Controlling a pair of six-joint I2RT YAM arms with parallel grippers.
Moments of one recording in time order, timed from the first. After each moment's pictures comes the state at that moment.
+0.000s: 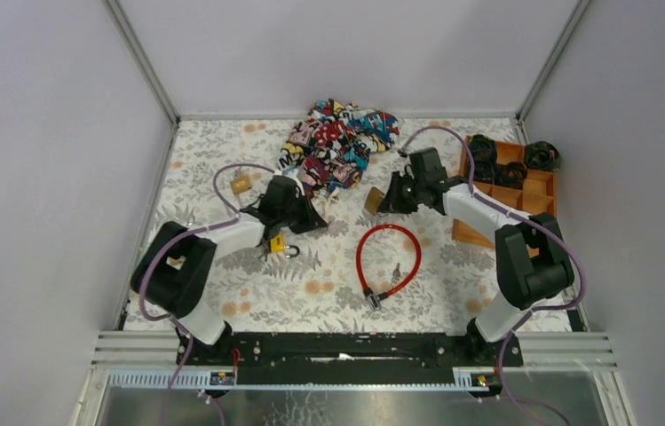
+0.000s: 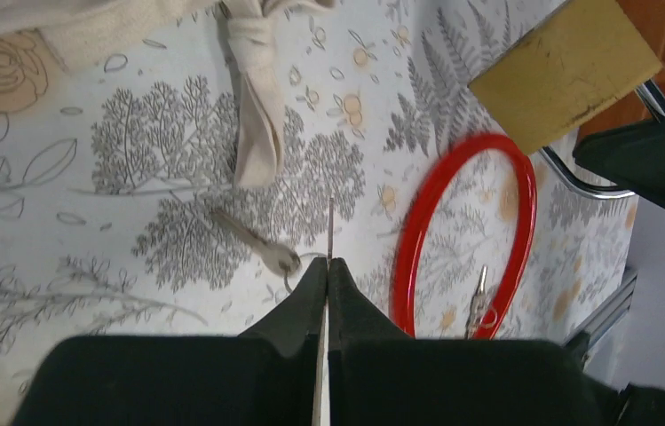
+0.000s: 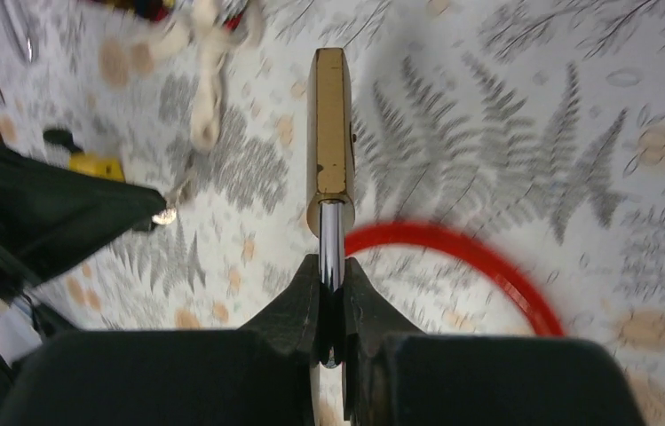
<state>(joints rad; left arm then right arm) -0.46 1.57 0.77 0.09 0.30 -0.70 0.40 1.61 1.06 -0.33 -0.31 0.44</state>
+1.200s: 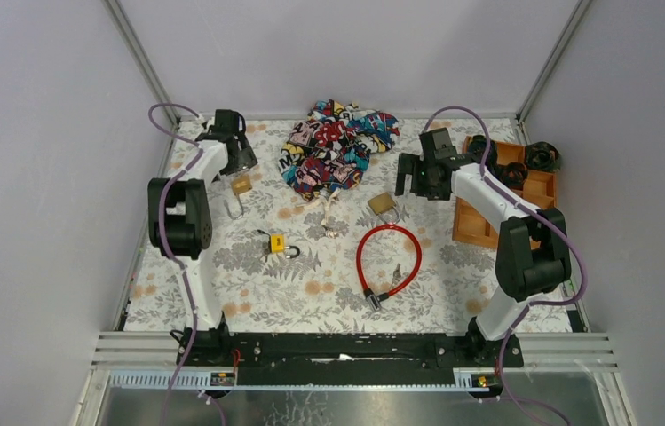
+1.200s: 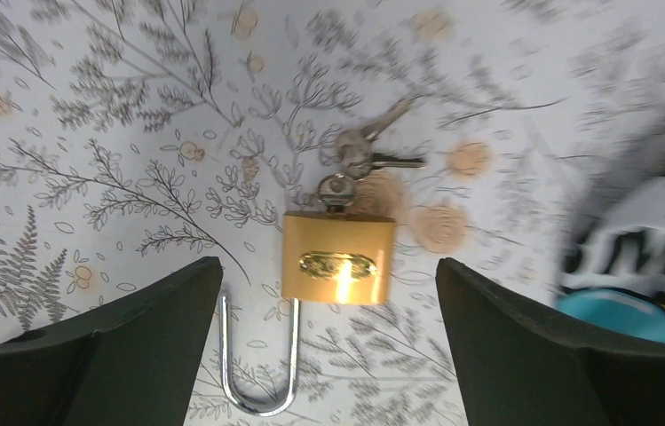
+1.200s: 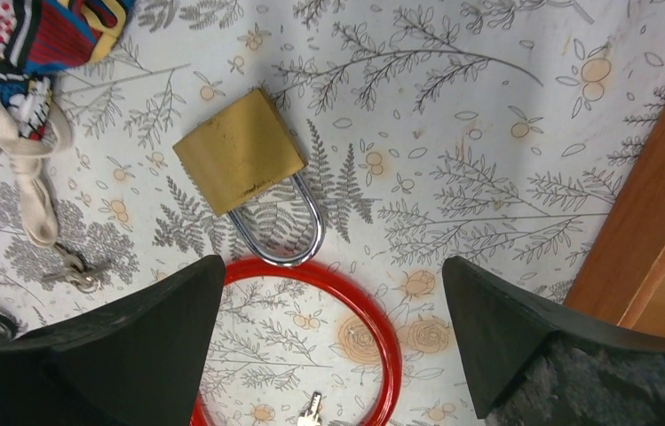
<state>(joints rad) 0.00 2.01 1.58 -0.53 -0.27 -0.44 0.28 1.71 1.28 -0.57 0.00 0.36</state>
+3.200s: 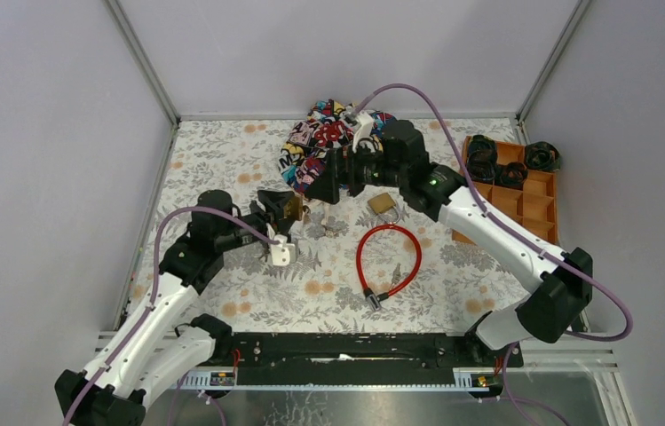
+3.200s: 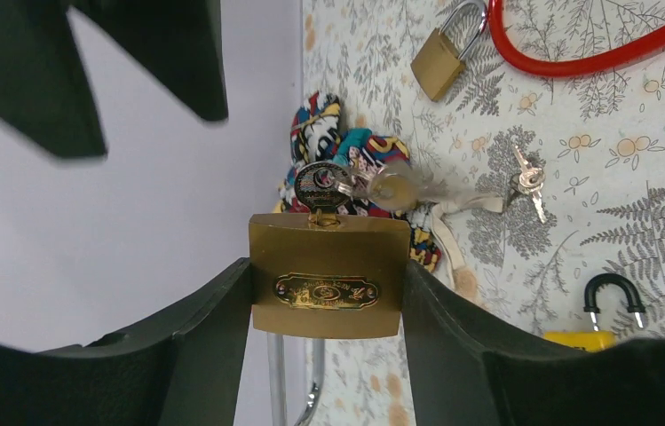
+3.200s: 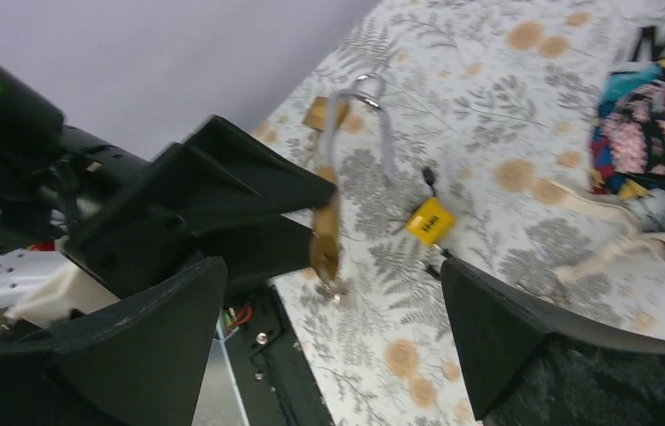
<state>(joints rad) -0.40 0.81 0.75 -0.28 0.61 1.28 0.69 1.47 1.39 -0.25 -0.49 0.41</state>
